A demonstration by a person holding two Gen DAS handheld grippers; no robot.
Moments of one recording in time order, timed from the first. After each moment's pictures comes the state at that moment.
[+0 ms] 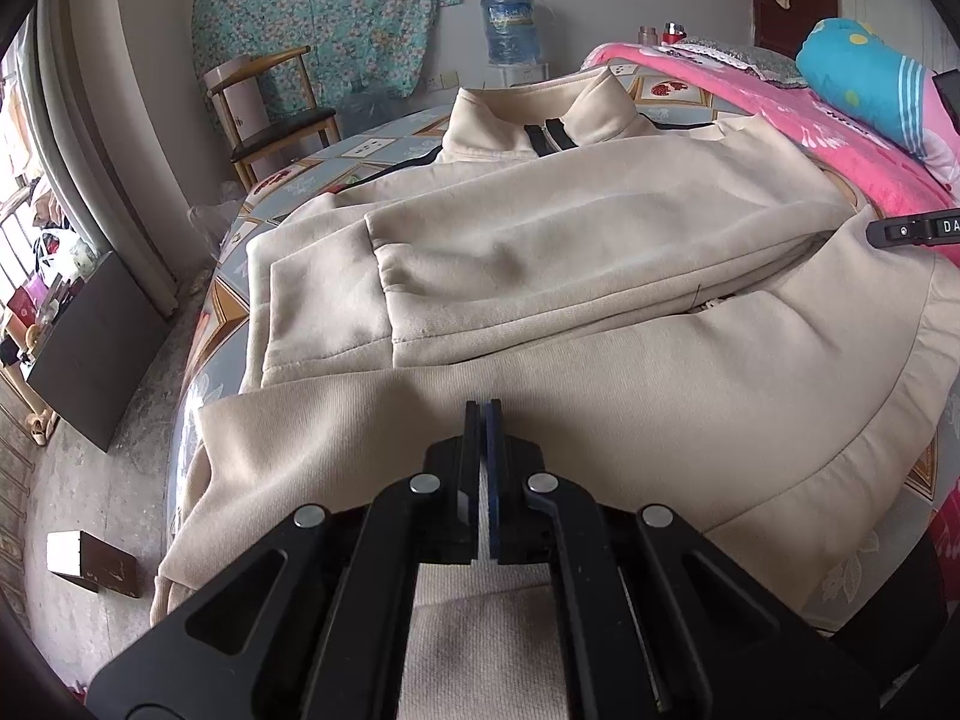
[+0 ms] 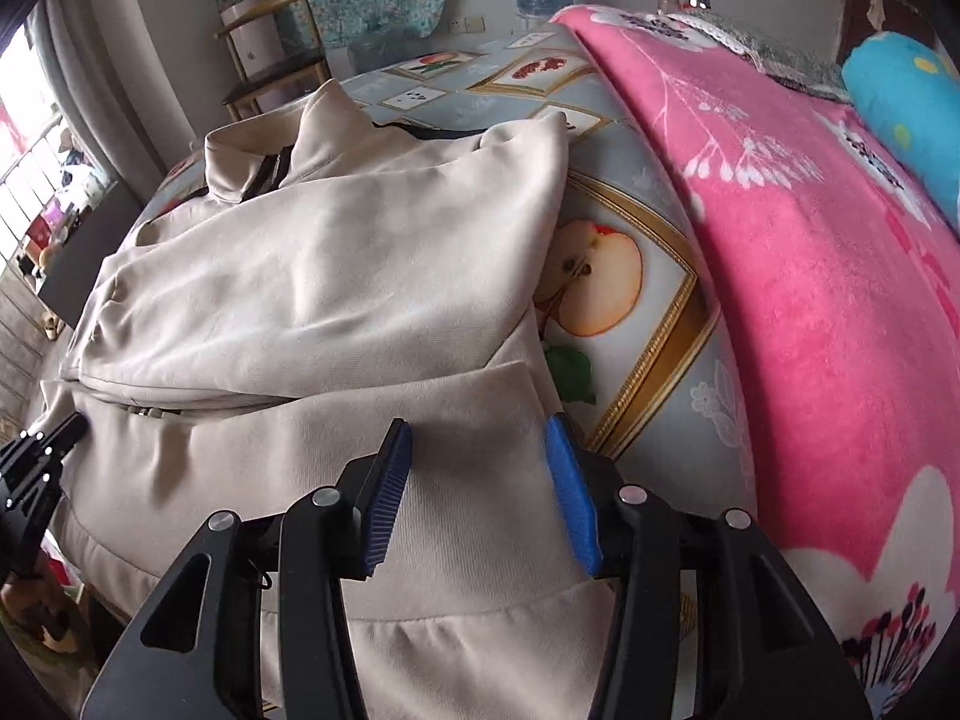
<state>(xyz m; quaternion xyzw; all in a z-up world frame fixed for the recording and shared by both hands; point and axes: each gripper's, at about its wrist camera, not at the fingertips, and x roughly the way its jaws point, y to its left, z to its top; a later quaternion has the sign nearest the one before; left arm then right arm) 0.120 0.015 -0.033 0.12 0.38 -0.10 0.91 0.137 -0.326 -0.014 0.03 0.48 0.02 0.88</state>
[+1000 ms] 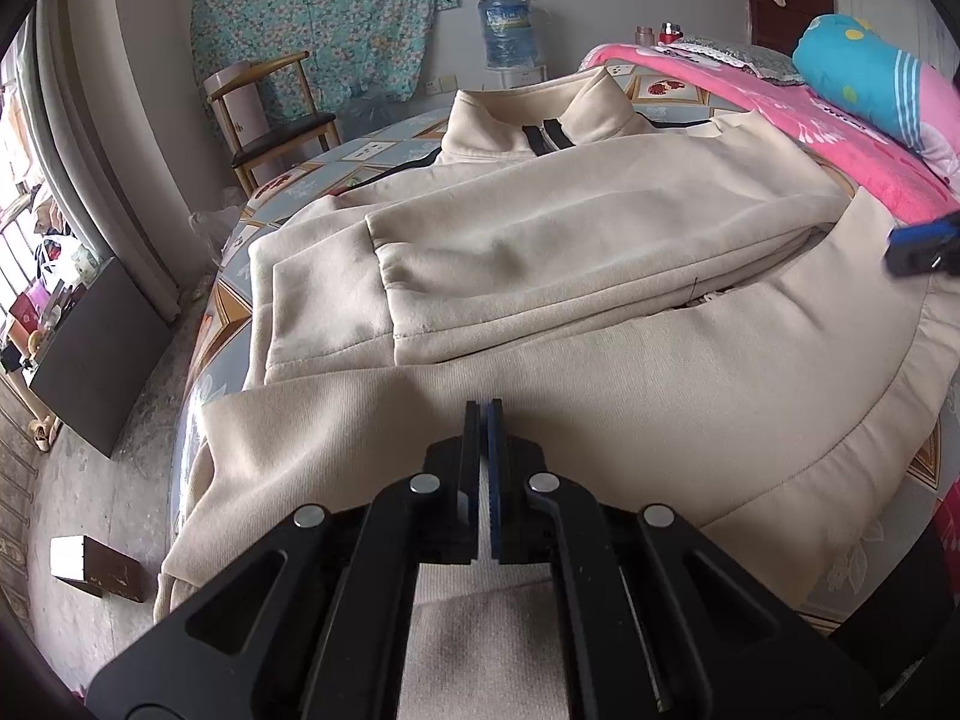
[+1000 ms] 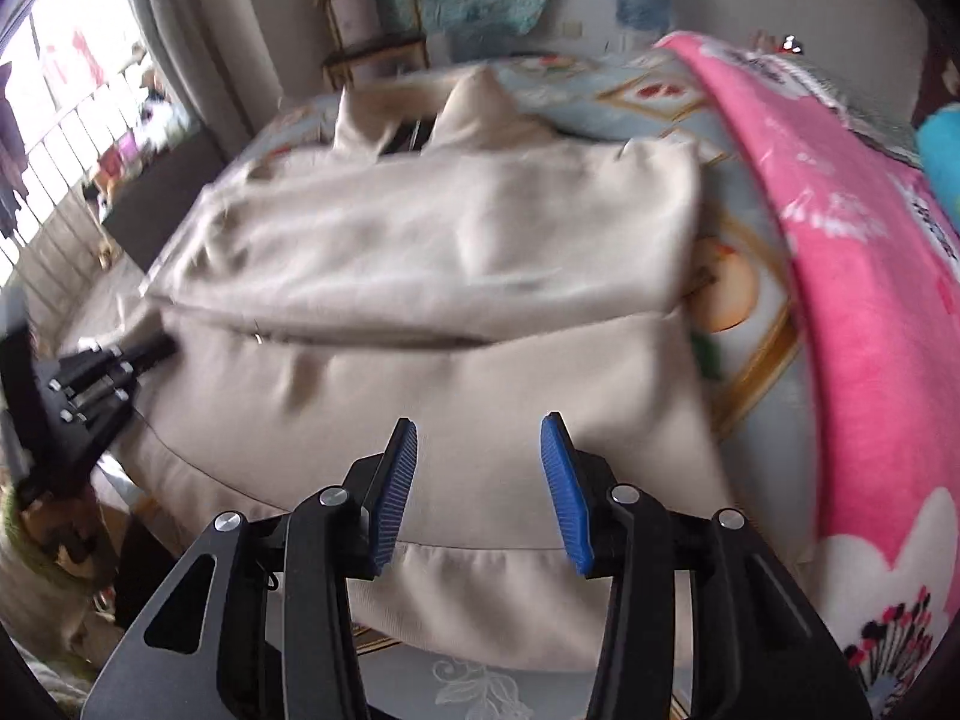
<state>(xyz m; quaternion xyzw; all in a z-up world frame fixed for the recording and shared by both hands) 0.118 0.014 -0.033 0.12 0.38 -0.10 0.91 0.123 -0.274 -0.017 -0.02 0.50 0.09 0.86</state>
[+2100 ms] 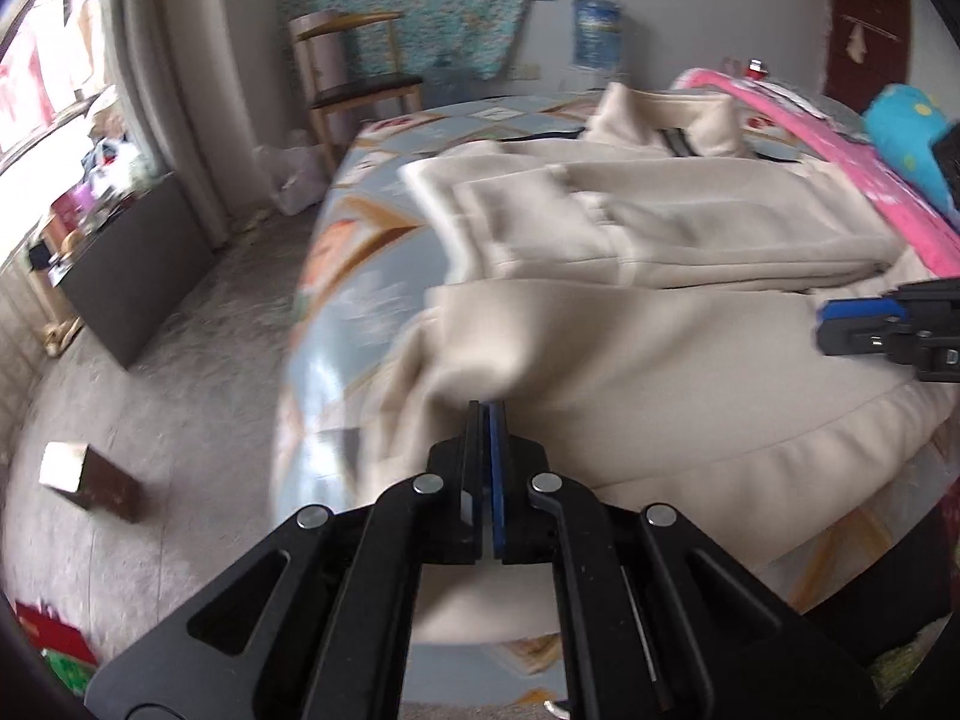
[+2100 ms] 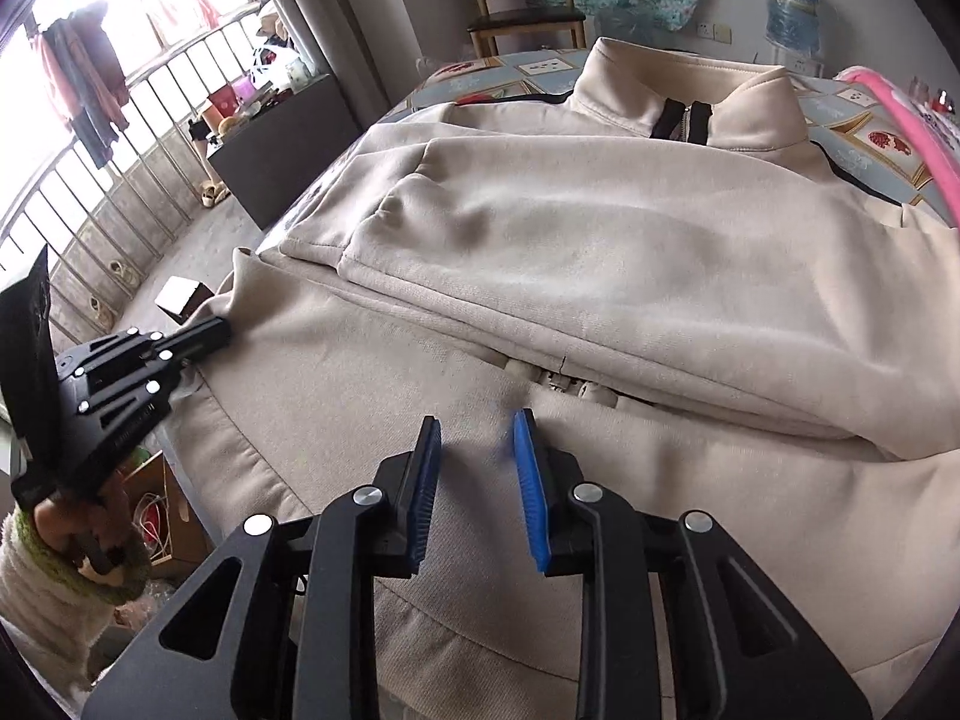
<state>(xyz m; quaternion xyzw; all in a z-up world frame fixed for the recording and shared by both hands) 0.092 0.122 -0.029 0.04 0.40 -0.02 0.92 0.130 -0.135 -0.032 -0.02 0.48 0.25 0.84</state>
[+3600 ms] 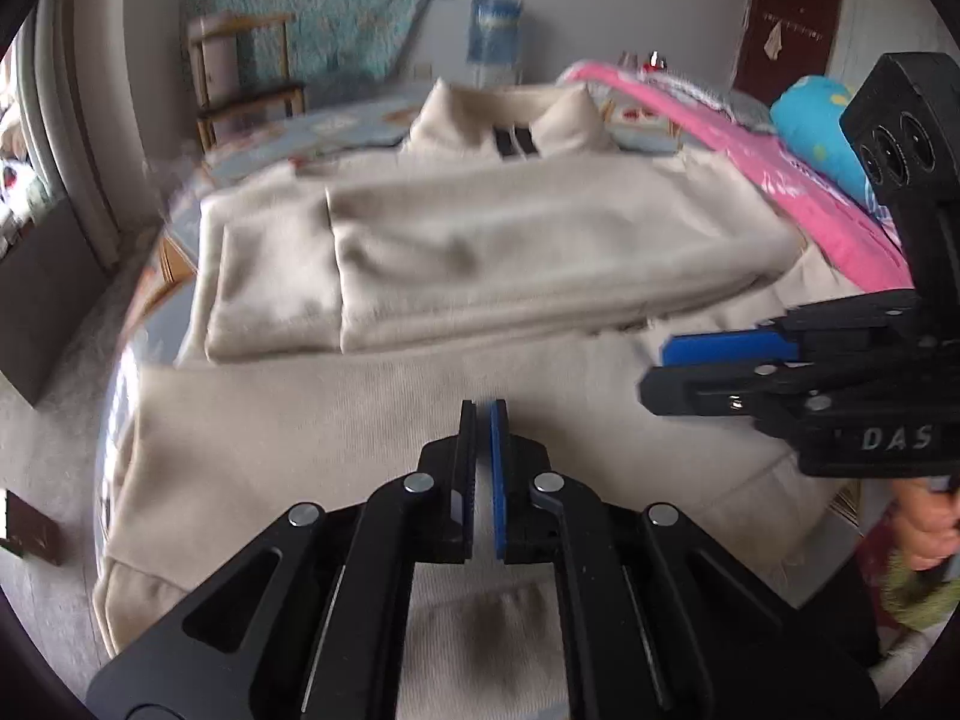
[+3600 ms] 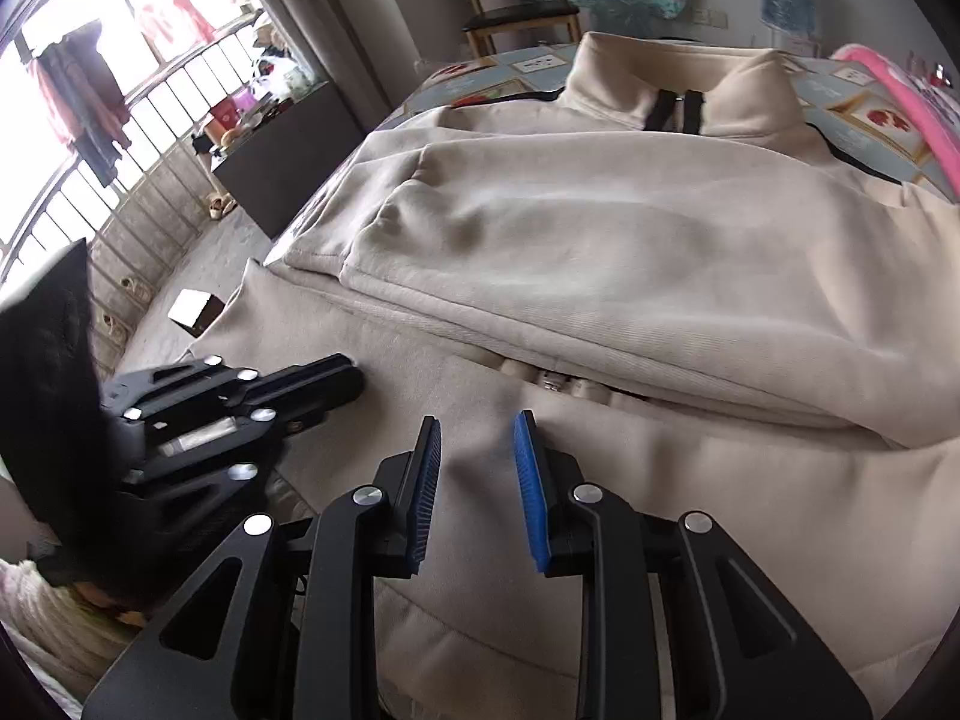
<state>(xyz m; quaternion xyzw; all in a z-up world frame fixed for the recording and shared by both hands) 0.114 0.018 -0.034 0.03 0.39 -0.15 0.91 0.132 -0.154 -0.021 0.01 0.49 0.25 0.84</state>
